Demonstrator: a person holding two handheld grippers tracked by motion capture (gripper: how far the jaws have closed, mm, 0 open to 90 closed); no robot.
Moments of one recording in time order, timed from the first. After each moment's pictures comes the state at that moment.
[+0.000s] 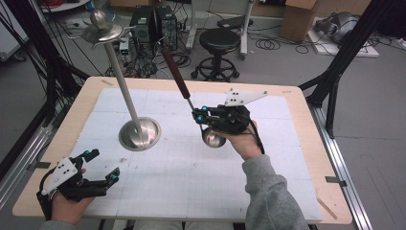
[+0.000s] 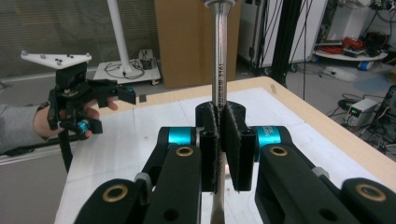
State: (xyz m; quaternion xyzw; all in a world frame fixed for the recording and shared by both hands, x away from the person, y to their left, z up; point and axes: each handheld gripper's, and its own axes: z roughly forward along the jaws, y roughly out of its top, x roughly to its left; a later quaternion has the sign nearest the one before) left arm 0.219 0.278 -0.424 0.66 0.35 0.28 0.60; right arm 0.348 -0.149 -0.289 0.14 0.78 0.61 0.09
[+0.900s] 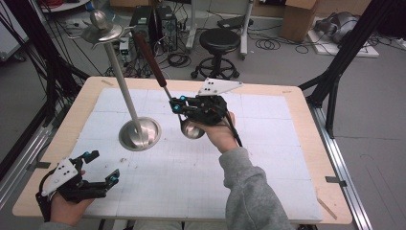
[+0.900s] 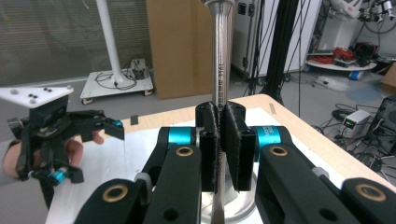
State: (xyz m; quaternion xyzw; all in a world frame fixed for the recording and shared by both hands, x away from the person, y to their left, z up) left arm 0.216 0.280 -0.424 0.67 0.35 0.28 0.59; right arm 0.358 -0.093 -0.272 0.15 0.77 0.61 0.11
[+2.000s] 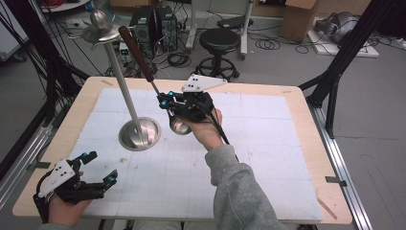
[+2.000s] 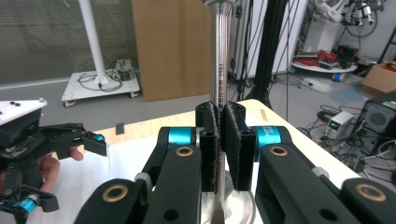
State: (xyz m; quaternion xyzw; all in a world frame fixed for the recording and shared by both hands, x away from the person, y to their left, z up) left arm 0.214 0.283 -0.425 0.66 0.35 0.28 0.60; right arm 0.360 -0.061 -0.267 0.16 0.77 0.61 0.14
